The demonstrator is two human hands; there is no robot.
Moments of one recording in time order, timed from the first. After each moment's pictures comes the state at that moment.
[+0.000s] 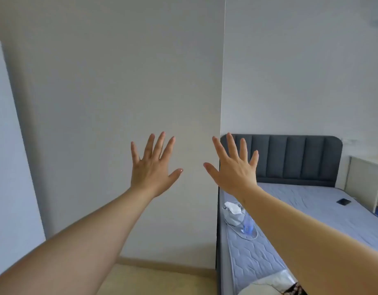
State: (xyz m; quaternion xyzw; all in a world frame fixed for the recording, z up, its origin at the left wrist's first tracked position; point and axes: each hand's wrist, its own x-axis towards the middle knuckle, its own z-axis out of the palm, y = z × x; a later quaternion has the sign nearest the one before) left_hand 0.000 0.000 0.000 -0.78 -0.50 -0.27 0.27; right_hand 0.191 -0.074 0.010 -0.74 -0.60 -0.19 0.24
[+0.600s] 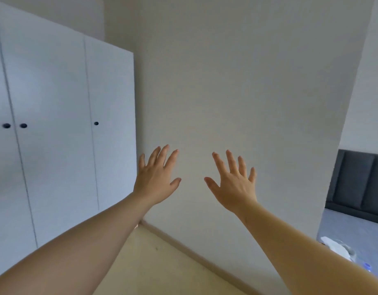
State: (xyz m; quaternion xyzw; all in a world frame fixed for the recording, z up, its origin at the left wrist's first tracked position) left_hand -0.244 0.028 -0.013 -0.68 -0.64 -0.21 0.28; right_hand -0.040 0.033 -0.010 -0.59 -0.76 -0.12 0.24
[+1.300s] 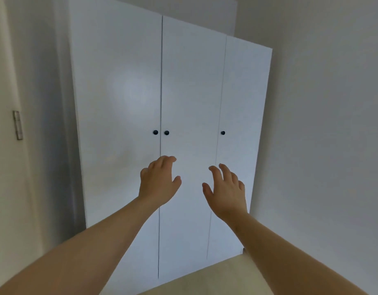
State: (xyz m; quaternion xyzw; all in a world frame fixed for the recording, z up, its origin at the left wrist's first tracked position) left_hand -0.708 0.056 -0.018 -0.46 -0.81 -0.29 0.20; right_hand -0.559 0.150 -0.029 -0.34 -0.89 0.00 0.30
